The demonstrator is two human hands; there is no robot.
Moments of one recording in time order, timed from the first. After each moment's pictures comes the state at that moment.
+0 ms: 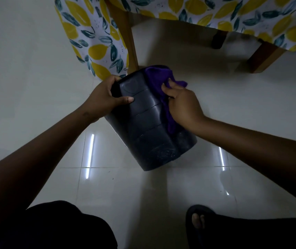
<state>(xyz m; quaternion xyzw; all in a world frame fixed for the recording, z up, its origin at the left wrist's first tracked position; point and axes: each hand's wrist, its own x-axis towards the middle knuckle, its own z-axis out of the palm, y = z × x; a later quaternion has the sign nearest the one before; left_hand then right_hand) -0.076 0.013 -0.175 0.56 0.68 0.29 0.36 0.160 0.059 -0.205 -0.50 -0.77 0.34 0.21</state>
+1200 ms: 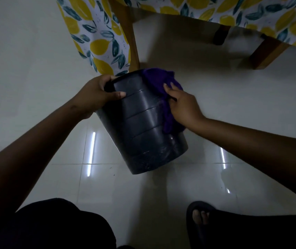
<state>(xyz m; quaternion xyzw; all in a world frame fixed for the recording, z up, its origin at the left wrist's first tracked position) -0.085 0.003 -0.160 0.51 0.69 0.29 0.42 0.165 0.048 -0.221 -0.51 -0.74 0.39 0.20</state>
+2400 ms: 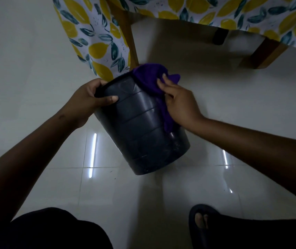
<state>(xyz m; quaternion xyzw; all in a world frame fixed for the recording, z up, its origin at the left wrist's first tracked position) -0.093 -0.010 -0.159 0.48 0.65 0.36 0.46 0.152 0.055 -0.211 -0.47 -0.76 0.36 0.26</state>
